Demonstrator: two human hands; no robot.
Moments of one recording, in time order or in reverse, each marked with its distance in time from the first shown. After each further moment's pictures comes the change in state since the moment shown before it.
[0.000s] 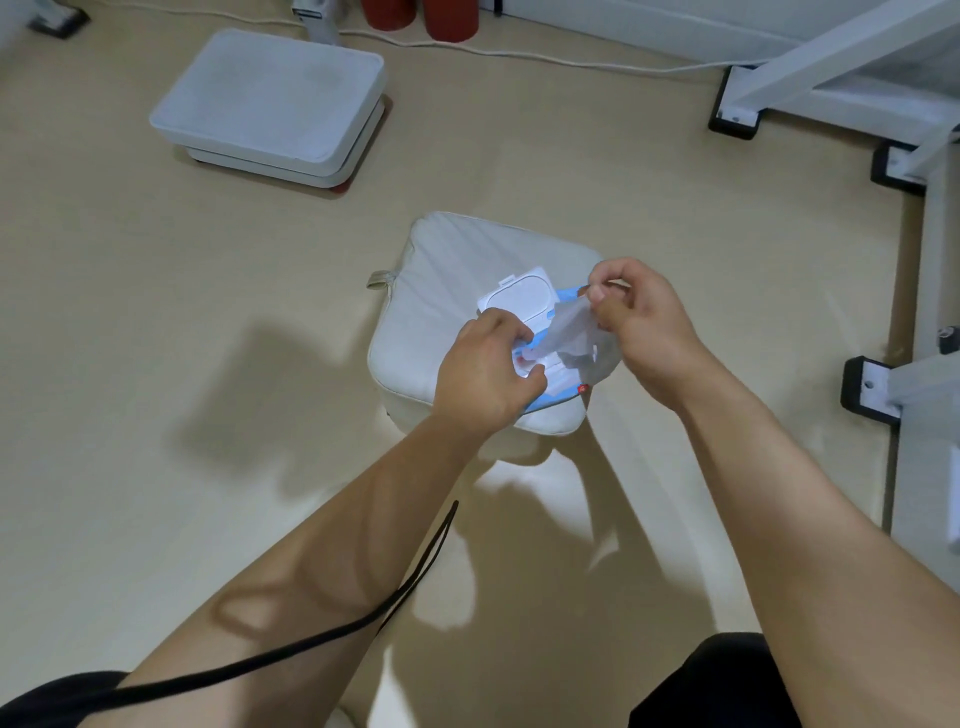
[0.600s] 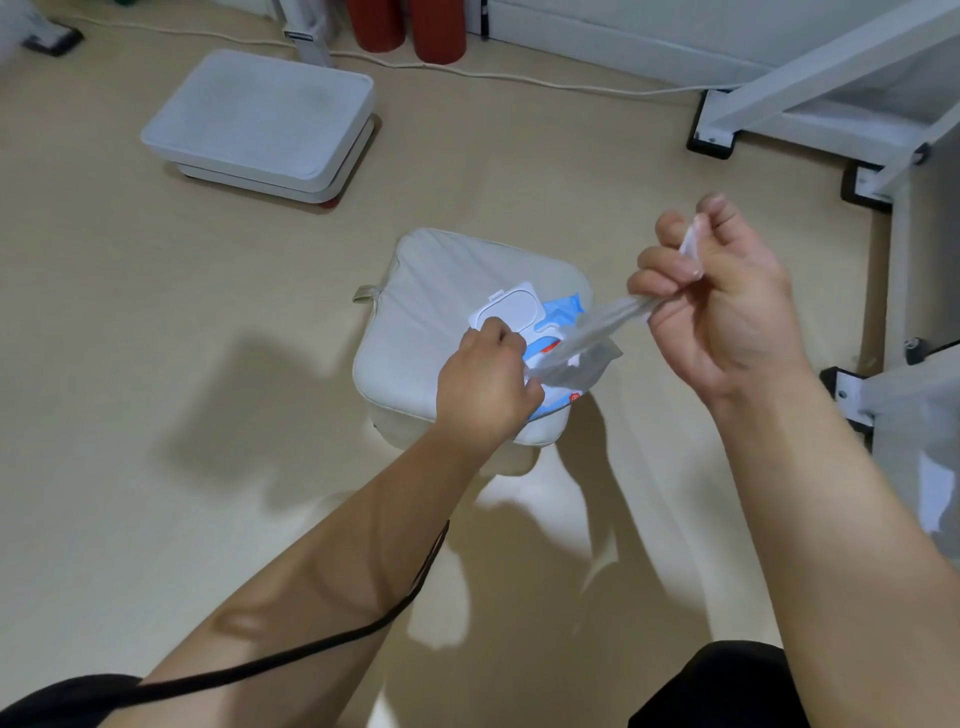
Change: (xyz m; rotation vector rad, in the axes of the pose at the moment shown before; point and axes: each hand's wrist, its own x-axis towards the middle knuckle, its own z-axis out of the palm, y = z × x) left_hand 0.002 0.030 0.001 0.308 -0.060 -0.014; right_hand -0.017 -0.055 -0.038 1.071 -0.057 -0.064
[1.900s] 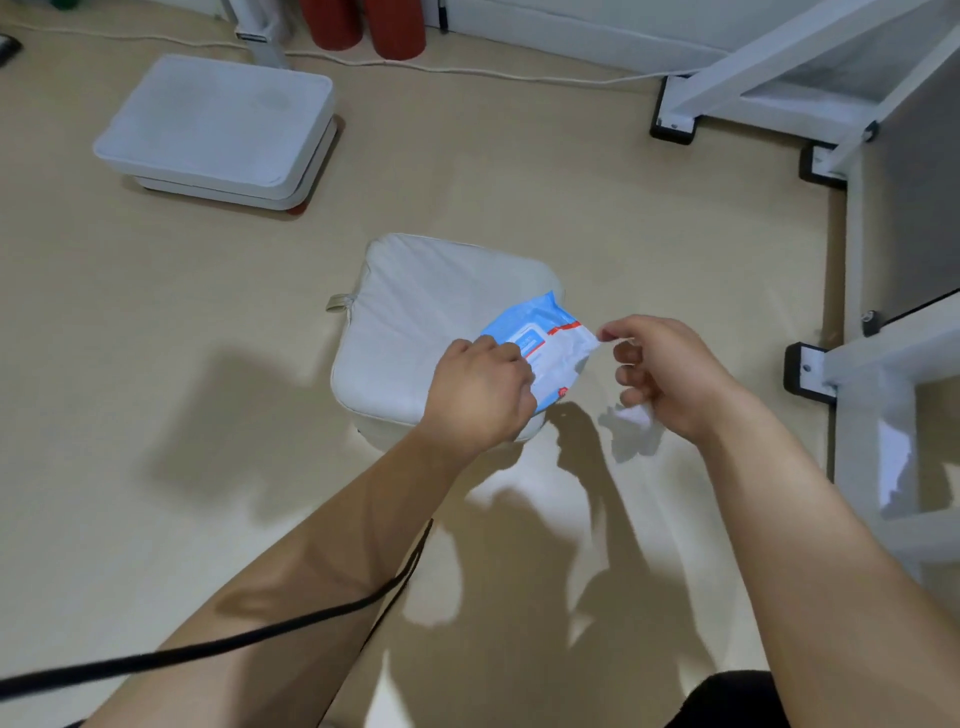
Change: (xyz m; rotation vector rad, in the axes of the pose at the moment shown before) left_hand 0.005 0.008 0.000 0.288 -0.061 0.387; right_hand -0.021 0.004 -0.040 -0.894 0.471 0.445
